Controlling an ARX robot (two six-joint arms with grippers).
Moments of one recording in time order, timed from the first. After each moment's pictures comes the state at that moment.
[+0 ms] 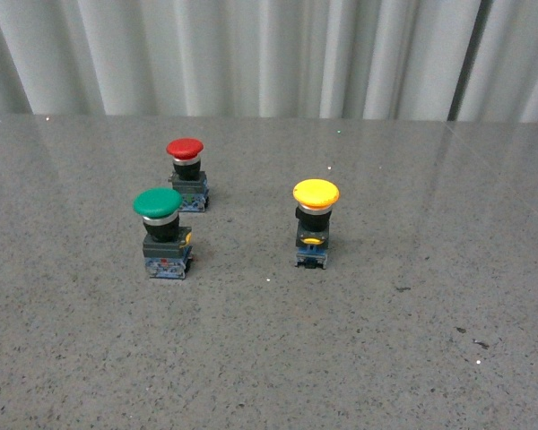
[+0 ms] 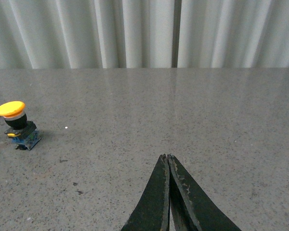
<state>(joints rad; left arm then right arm) 0.00 0.01 0.01 0.00 0.00 0.00 0.00 0.07 0.01 0.01 0.00 0.01</state>
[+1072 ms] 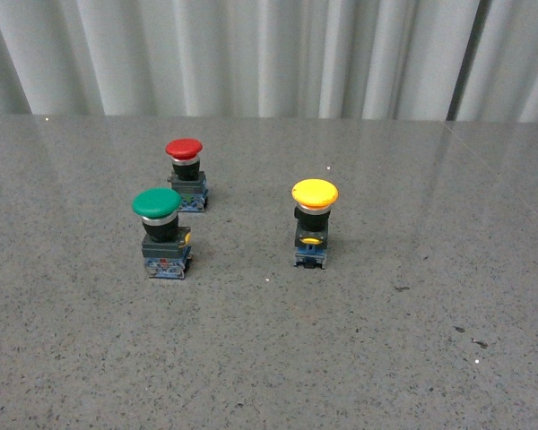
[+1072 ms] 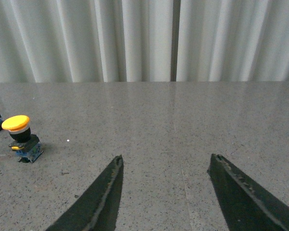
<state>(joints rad) 0.00 0.01 0.01 0.00 0.00 0.00 0.00 0.00 0.01 0.00 0.00 0.01</state>
